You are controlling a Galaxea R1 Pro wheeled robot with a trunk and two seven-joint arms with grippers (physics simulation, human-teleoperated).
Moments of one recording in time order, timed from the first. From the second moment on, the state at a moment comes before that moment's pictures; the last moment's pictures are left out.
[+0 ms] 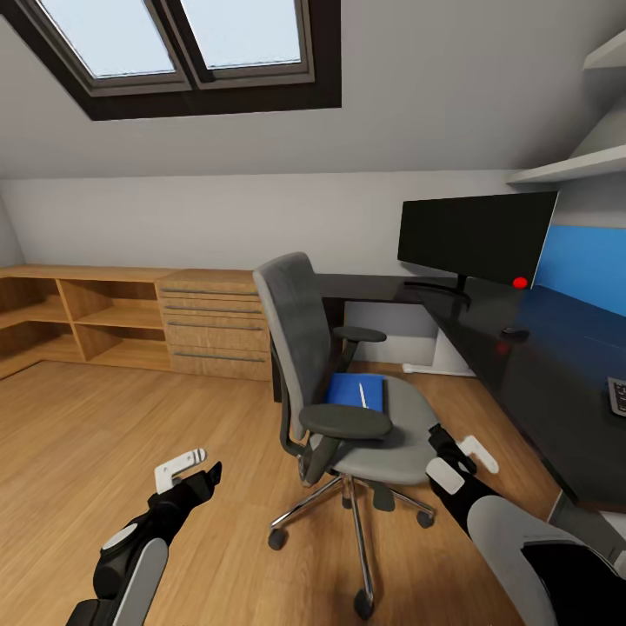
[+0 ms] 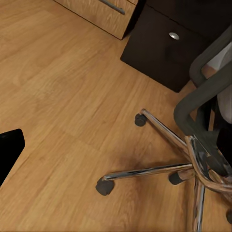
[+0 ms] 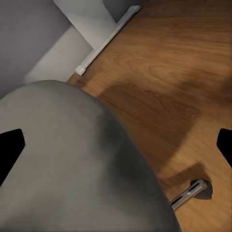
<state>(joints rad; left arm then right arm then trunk) -0.12 -0.04 0.00 -1.62 0.46 0.53 0.33 -0.87 -0.04 0.05 -0.17 -0.90 -0.42 -0.25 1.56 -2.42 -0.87</state>
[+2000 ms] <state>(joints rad) -0.12 -0.04 0.01 -1.62 0.46 0.53 0.33 -0.87 -0.10 0.05 -0.19 -1.01 -0.30 -0.21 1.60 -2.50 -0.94</state>
